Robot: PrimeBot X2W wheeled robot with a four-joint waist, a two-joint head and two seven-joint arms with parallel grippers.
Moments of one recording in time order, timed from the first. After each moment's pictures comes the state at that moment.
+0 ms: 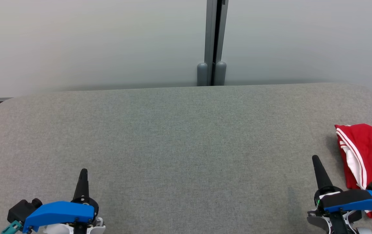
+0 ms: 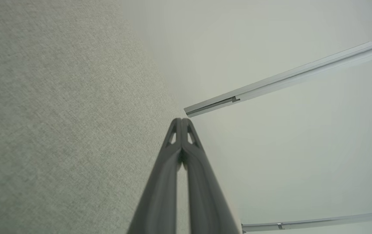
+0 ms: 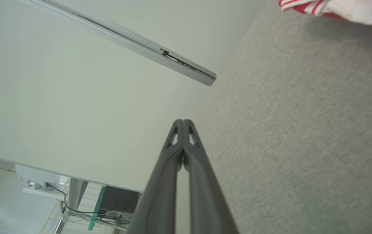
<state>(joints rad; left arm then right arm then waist) -0.06 0.06 -0.01 0.31 -1.17 -0.05 -0.02 -0.14 -0.05 -0.07 0.35 1.14 0.13 -0.01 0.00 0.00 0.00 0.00</state>
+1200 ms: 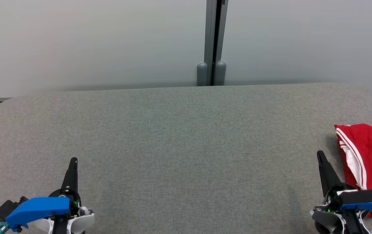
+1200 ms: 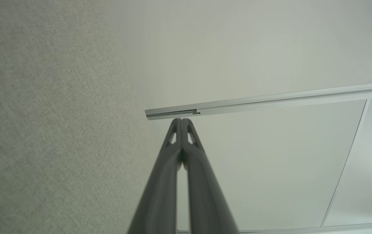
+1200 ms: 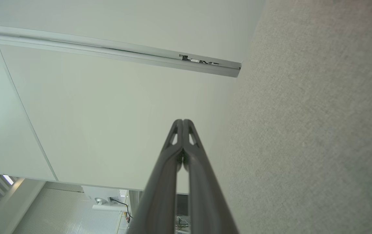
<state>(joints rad) -0.09 0.06 0.07 0.27 -1.47 -0.10 0.07 -0.12 -0.05 -0.10 0.28 1.45 0.13 0.08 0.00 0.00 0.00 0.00</state>
